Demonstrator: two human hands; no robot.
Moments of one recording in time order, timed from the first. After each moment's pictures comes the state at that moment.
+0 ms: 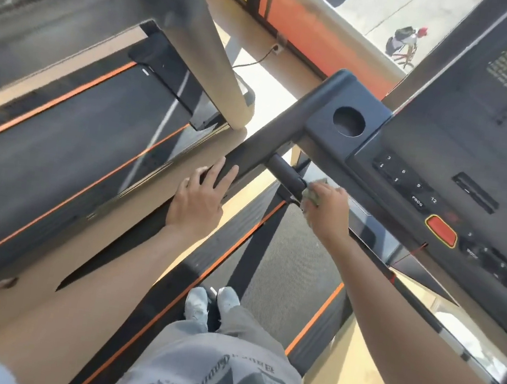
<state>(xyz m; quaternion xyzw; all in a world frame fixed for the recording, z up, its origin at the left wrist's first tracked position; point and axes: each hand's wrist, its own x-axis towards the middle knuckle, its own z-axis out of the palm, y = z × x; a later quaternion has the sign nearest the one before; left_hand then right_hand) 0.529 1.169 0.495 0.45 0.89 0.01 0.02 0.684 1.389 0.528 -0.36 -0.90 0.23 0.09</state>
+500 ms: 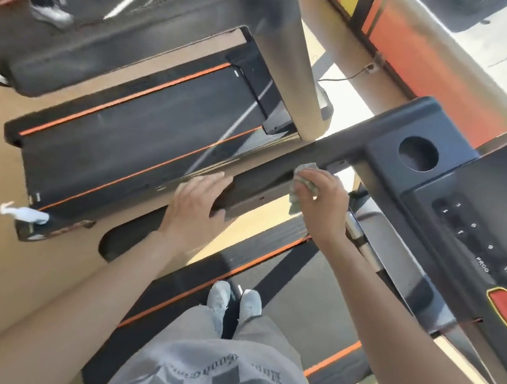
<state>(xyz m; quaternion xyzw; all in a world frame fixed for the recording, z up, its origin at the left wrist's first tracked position) 0.556 1.107 0.533 0.27 0.95 0.15 0.08 0.621 1.358 0.545 -0.18 -0.89 0.39 0.15</state>
